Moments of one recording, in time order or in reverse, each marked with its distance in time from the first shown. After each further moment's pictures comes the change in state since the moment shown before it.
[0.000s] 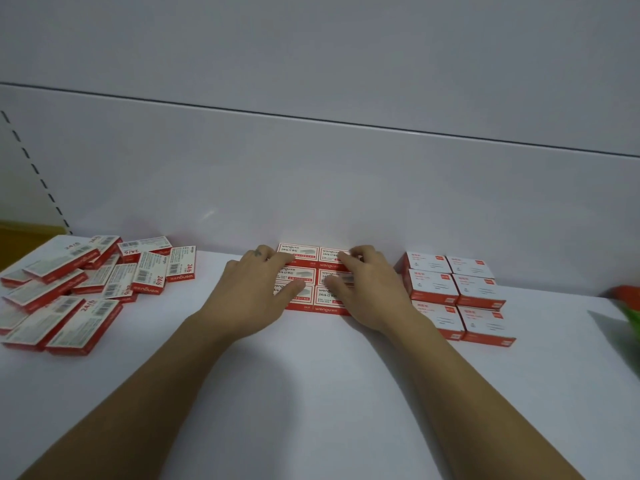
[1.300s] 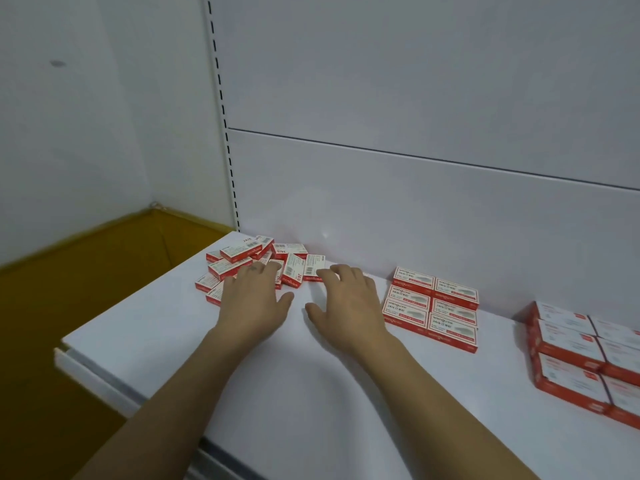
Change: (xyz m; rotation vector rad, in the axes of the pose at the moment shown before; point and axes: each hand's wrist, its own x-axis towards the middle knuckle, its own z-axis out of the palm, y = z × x) left_hand -0.087 -0.098 -0.053 0.218 0.218 -0.545; right_hand -0.017 -0.174 0.032 0.024 -0.002 -0.425
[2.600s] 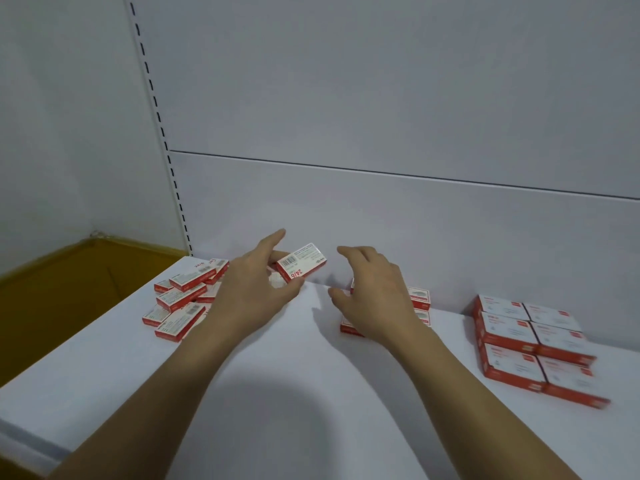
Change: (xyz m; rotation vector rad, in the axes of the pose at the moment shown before) left_hand 0.012 0.054 -0.036 -0.590 0.099 0.297; right_hand -0.012 0.060 -0.062 0.059 0.180 0.122
